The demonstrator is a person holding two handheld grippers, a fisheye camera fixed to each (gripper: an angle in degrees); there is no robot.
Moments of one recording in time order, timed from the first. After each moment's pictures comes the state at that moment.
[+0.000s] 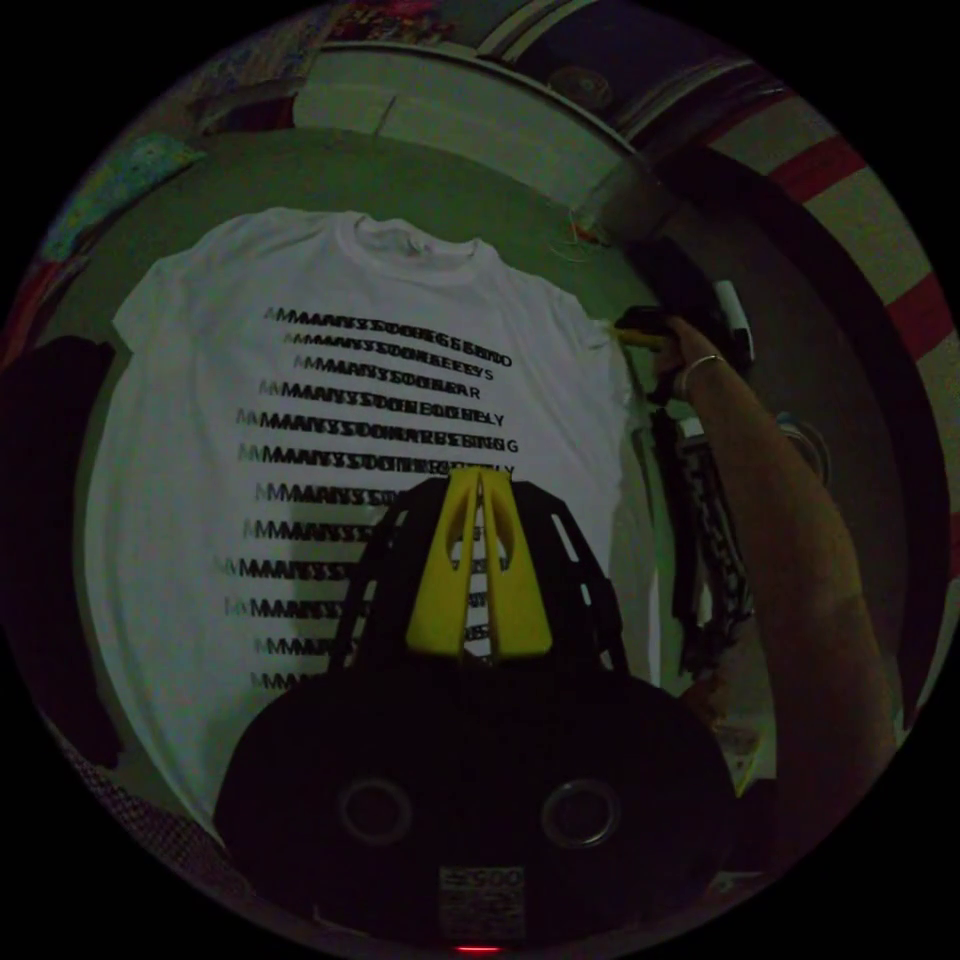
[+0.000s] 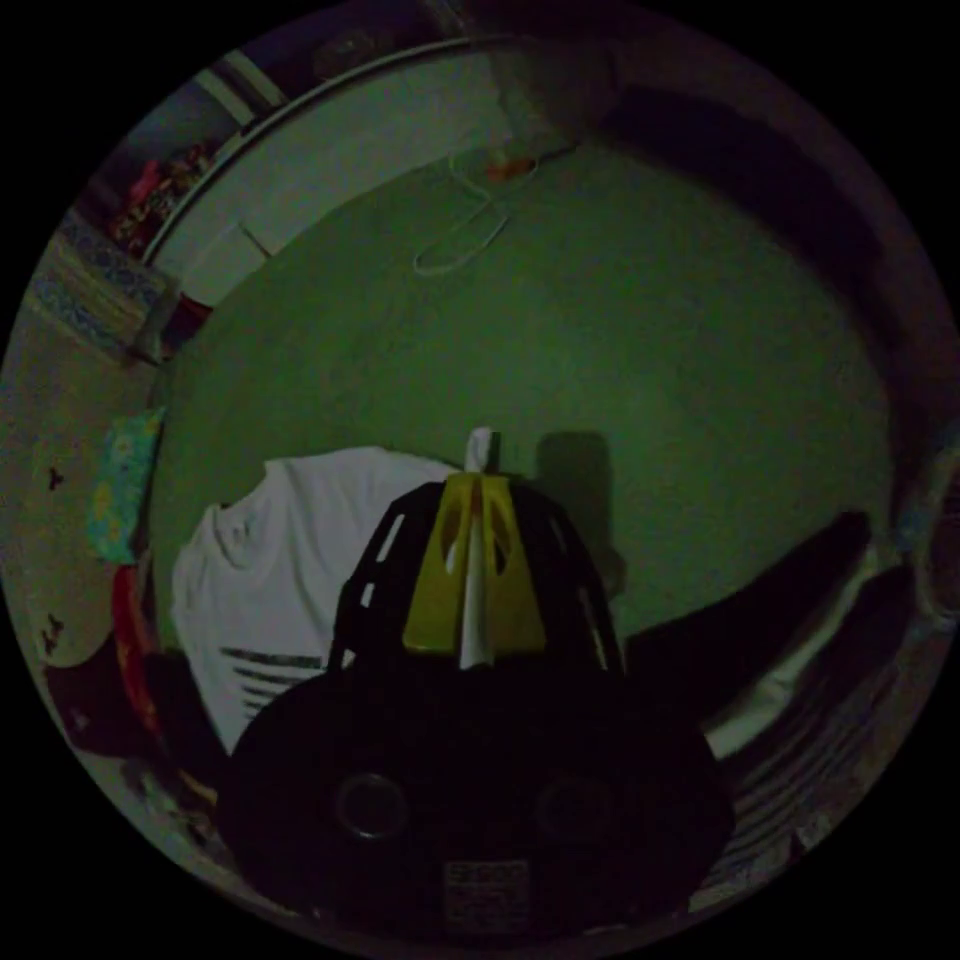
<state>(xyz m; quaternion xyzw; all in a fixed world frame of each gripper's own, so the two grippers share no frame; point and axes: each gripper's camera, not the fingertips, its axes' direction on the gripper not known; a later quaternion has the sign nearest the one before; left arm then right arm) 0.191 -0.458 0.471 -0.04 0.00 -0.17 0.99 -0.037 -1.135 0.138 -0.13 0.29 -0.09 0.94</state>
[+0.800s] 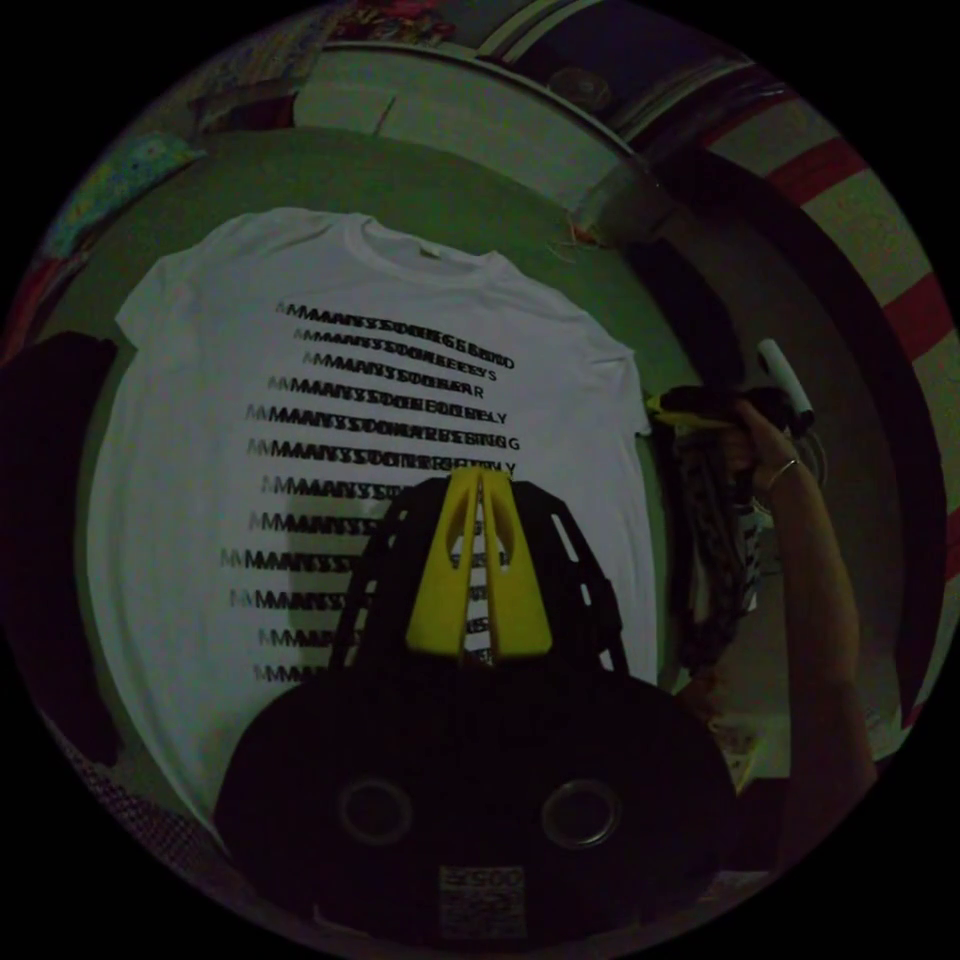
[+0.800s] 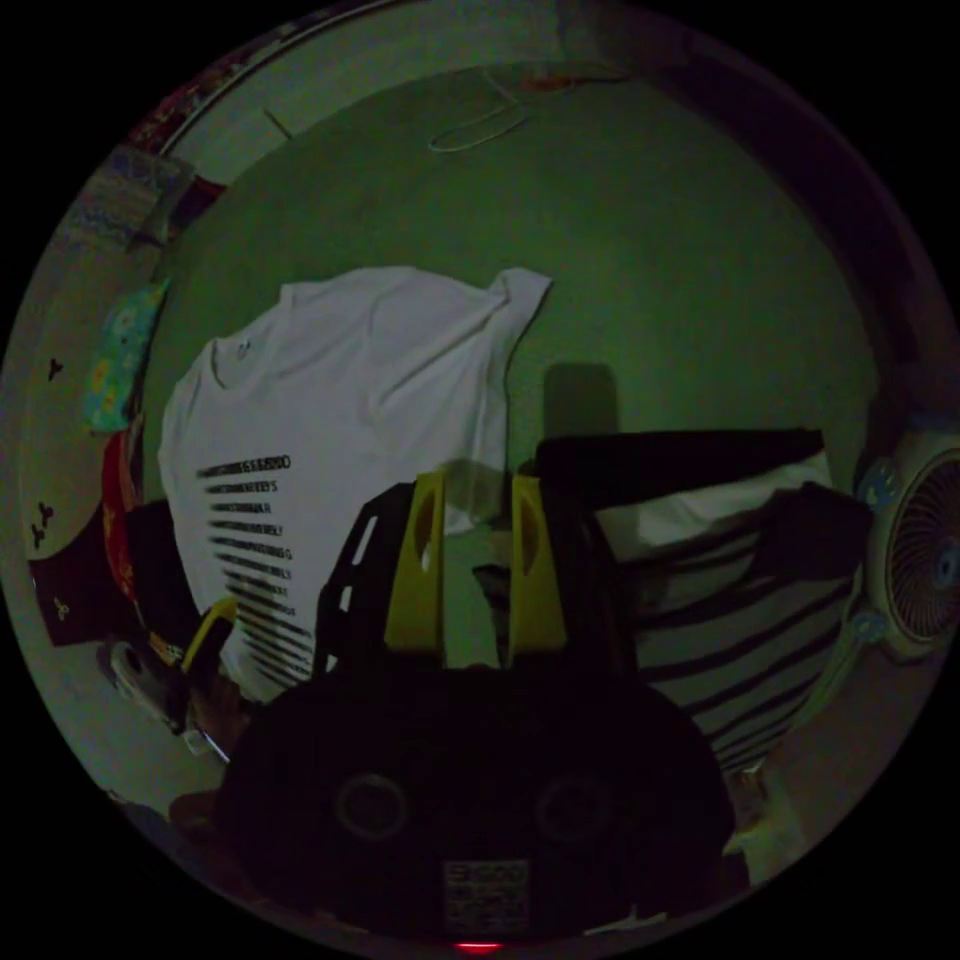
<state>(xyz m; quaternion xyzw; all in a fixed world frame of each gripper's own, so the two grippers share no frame) 0.146 -0.475 0.467 -0.04 0.00 -0.17 0.98 -0.073 -1.181 0.123 -0.33 0.24 -0.13 0.90</state>
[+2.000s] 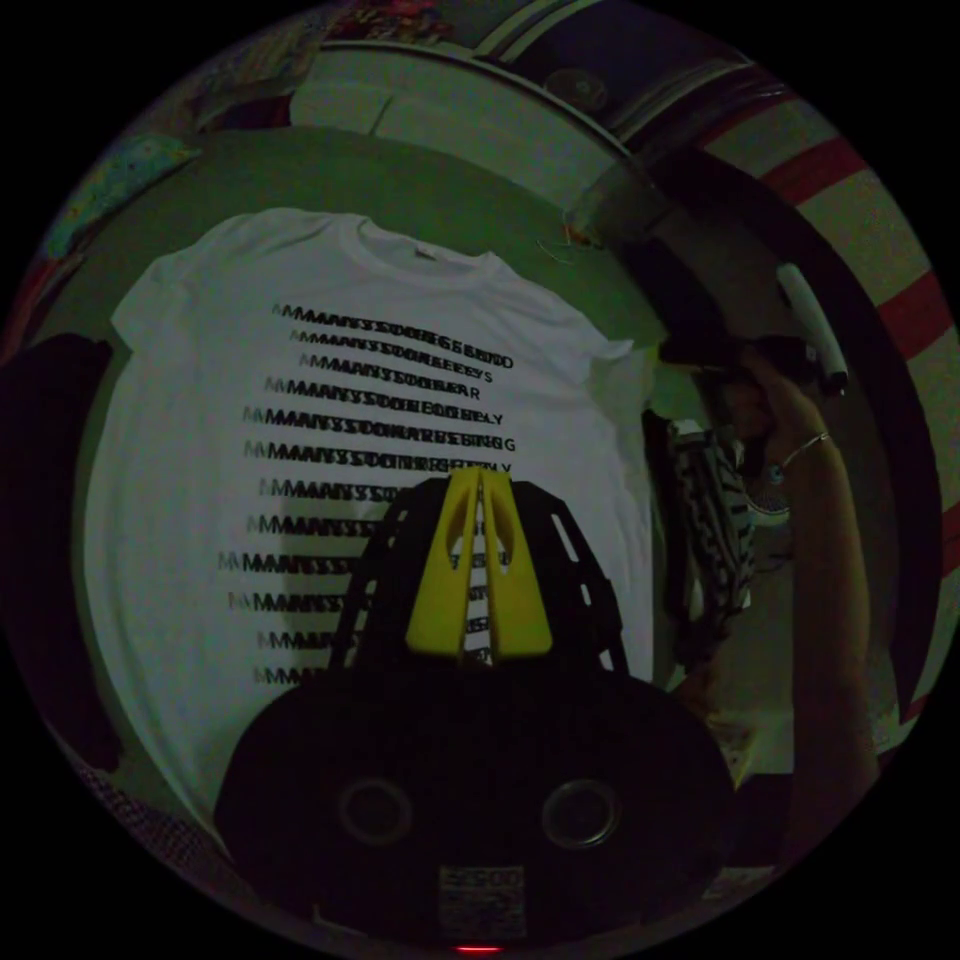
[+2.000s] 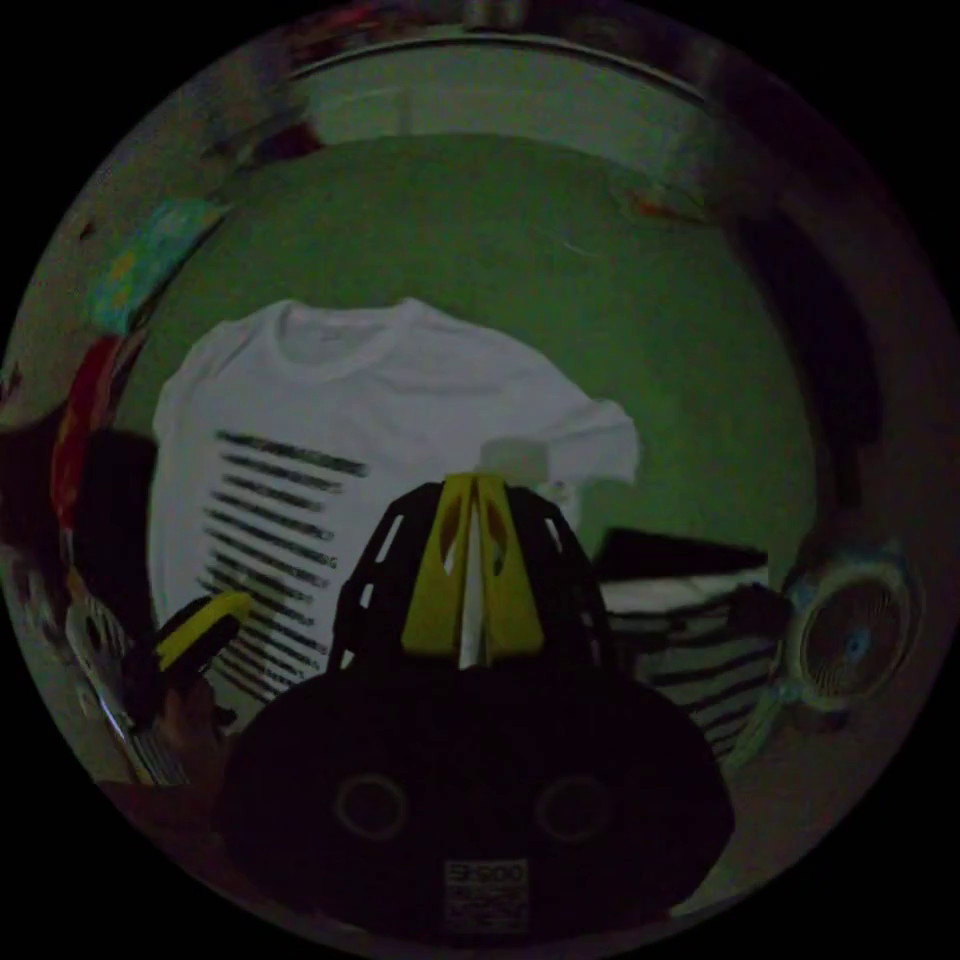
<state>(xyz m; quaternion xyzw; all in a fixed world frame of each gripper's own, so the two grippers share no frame) 0.128 -0.485 0.470 -0.04 0.02 -0.17 0.98 -0.239 -1.146 0.164 -0.30 0.26 -0.33 0.86</state>
